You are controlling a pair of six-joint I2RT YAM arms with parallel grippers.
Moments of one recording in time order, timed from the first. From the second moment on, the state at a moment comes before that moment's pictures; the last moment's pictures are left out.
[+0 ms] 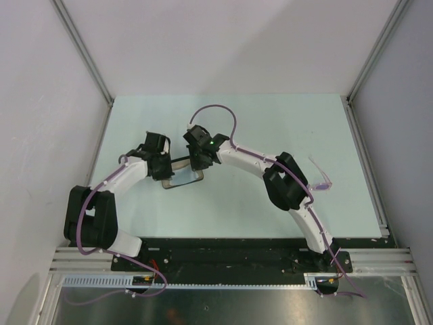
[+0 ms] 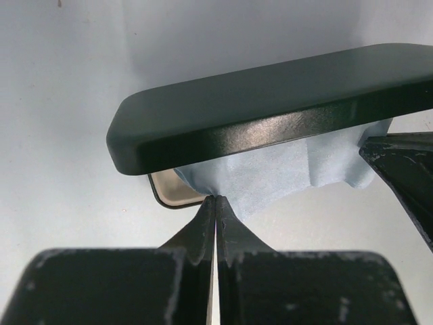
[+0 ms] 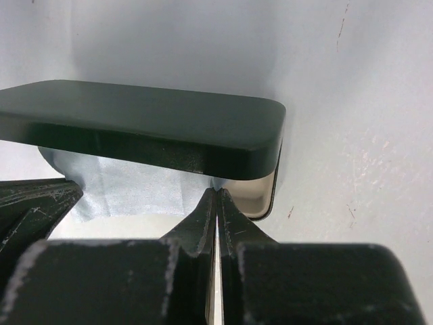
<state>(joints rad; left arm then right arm) -0.22 1.46 0.91 -0.54 -0.02 -0.38 0.89 2.29 1.97 -0.62 0.04 0.59</state>
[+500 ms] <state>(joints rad) -0.22 1.52 0.92 -0.54 -0.02 -0.38 0.88 2.29 1.97 -0.61 0.05 0.59</state>
